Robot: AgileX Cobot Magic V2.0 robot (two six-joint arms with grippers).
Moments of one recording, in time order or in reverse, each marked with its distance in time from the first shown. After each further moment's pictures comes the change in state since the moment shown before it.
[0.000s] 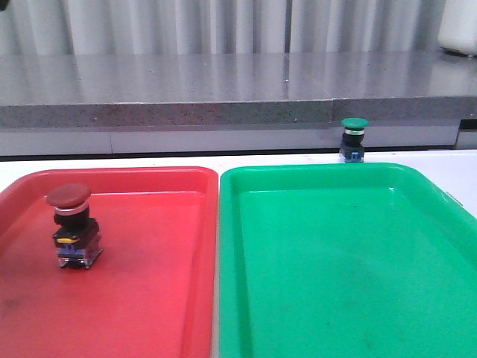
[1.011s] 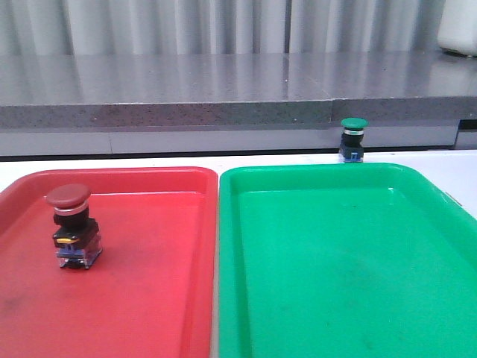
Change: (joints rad) left arm 0.016 -1.096 0.630 0.000 -0.245 0.016; right arm 0.000 0.000 0.000 0.000 0.000 0.000
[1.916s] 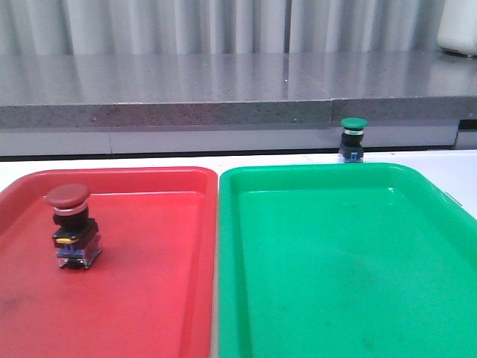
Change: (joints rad) left arm 0.000 -0.035 0.000 -0.002 0.000 0.000; right arm 0.000 0.082 0.000 0.000 -0.141 0.000
